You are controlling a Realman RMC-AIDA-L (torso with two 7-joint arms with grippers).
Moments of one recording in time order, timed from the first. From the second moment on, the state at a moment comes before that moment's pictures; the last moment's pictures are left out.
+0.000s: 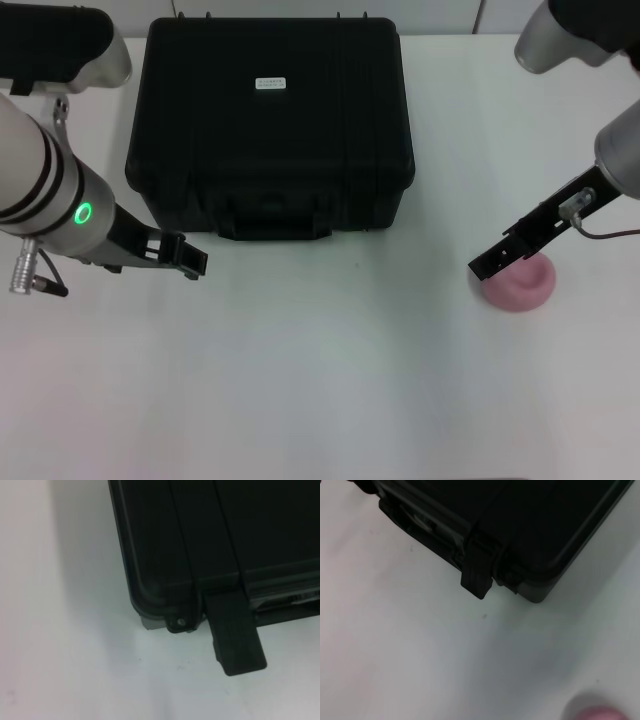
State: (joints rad) left arm -0.45 -2.05 1.72 1.66 -0.35 -1.58 -0.32; right arm 0.61 2.07 -1.37 -1.34 0.54 1.68 -0.44
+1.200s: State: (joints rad) left arm -0.63 -2.05 1.65 1.63 -0.31 -1.65 -0.27; right arm 0.66 2.06 -1.37 -1.26 0.53 1.69 -0.46
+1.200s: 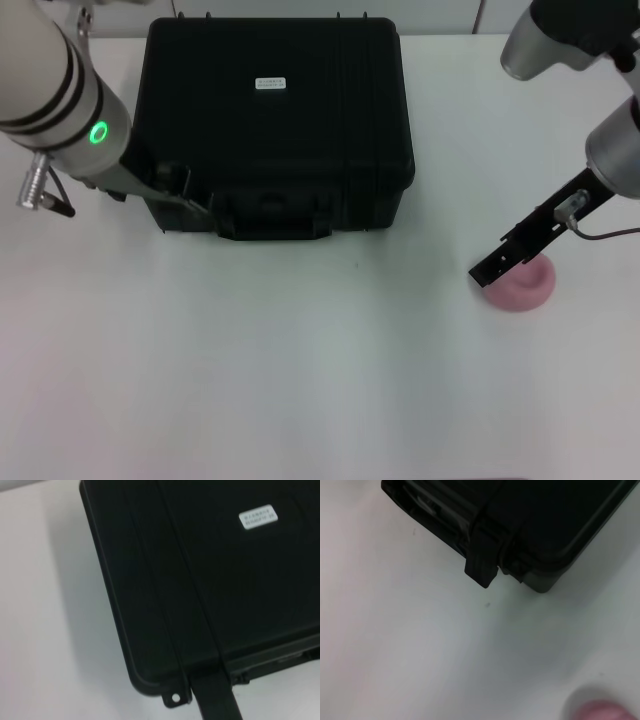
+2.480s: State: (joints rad) left arm -0.68 -2.05 1.58 1.44 -0.34 -1.54 -0.21; right arm 0.70 2.06 -1.38 -1.21 0.53 1.68 -0.48
